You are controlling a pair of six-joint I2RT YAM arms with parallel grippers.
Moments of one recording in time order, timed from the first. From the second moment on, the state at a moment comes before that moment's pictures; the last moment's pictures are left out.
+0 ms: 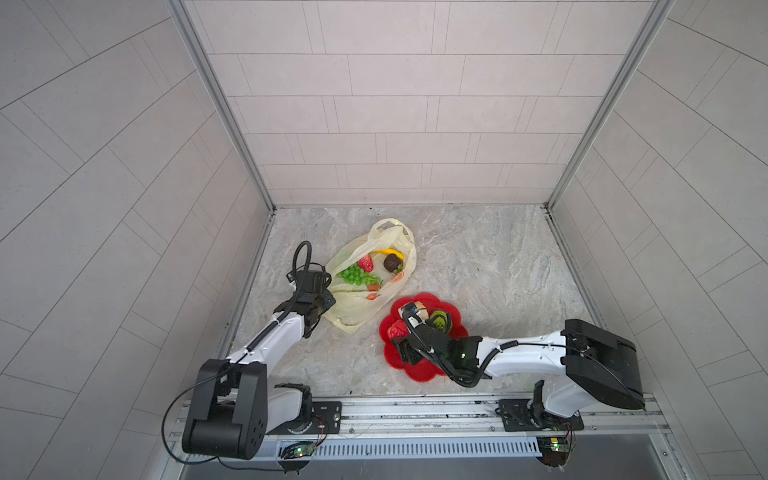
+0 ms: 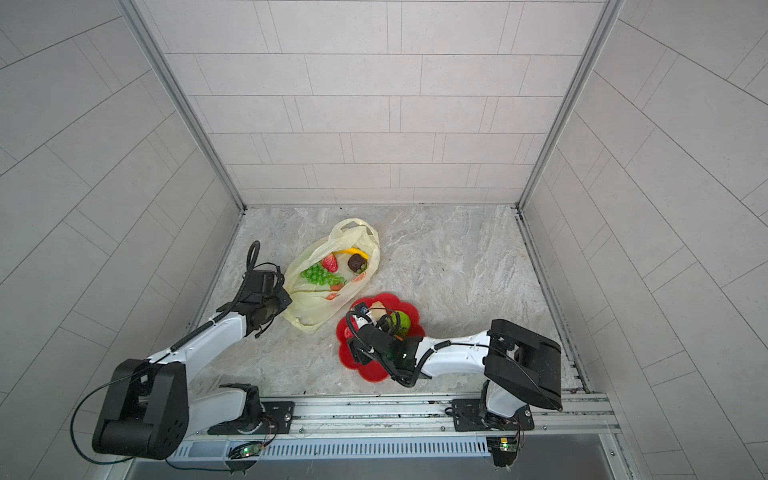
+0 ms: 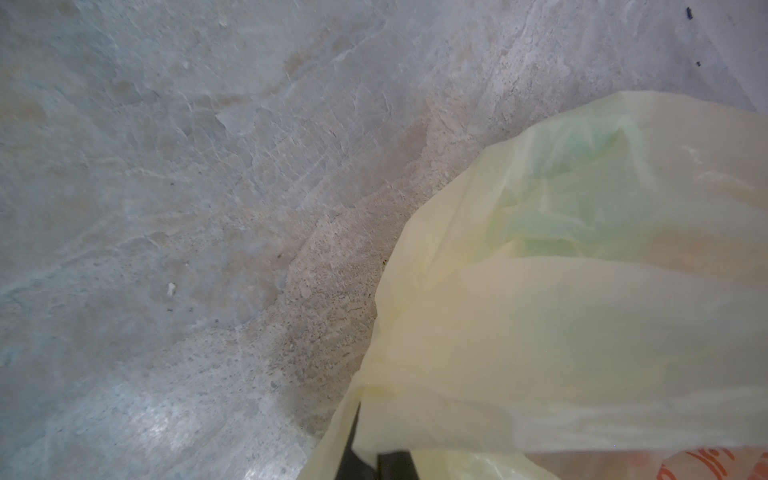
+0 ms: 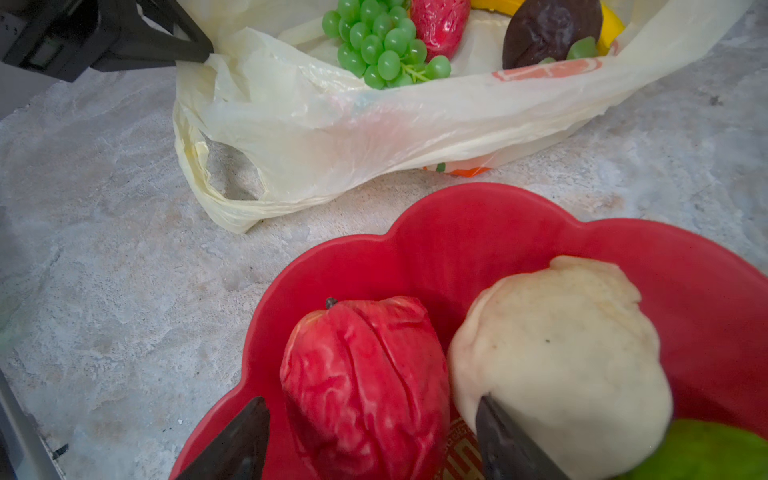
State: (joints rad) left arm -0.09 1.23 0.55 -0.25 -0.12 -0.74; right arm 1.17 1.52 0.68 0.13 0.37 0.50
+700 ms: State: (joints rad) left arm -0.09 1.23 0.55 -0.25 -0.12 -0.74; right arm 1.17 1.43 0.70 -0.06 0.47 0.56
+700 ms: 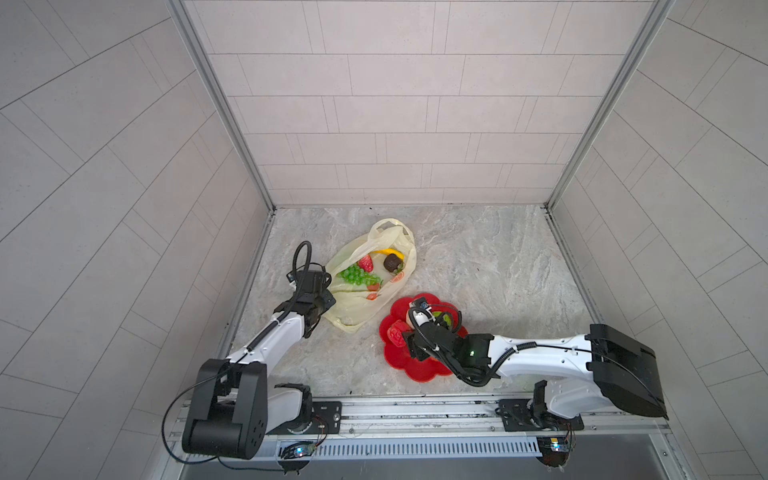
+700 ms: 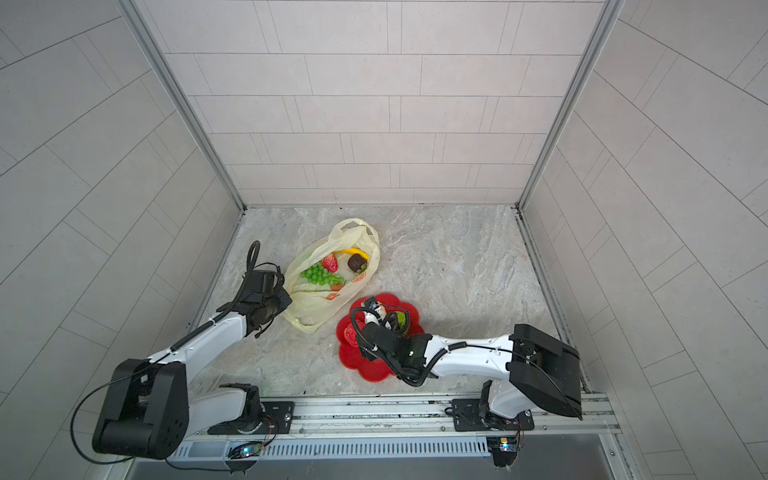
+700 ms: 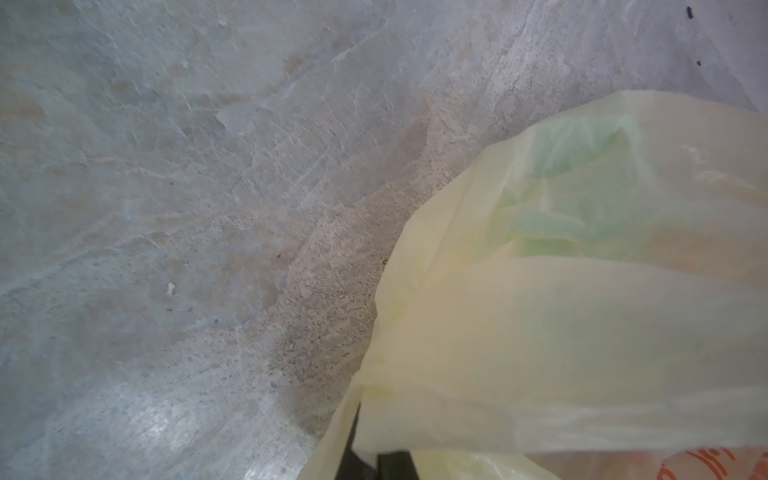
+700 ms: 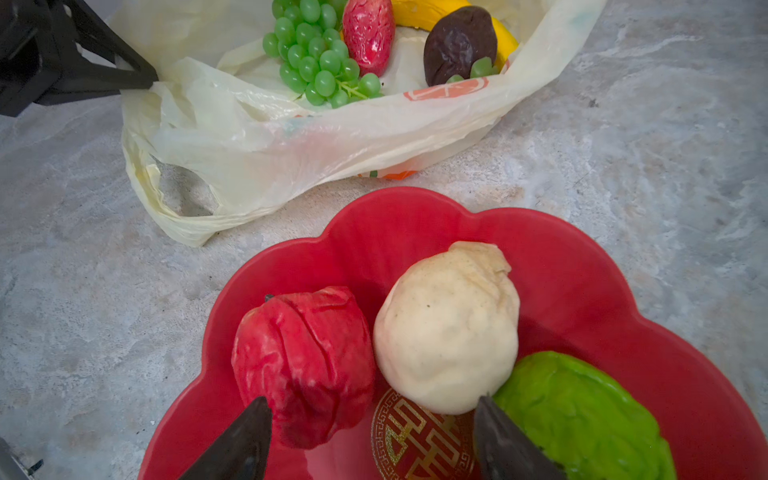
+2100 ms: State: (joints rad) left arm -0.15 1.23 0.55 -0.26 -0.12 -0.71; right arm 1.05 1.28 0.80 -0.31 0.47 0.55
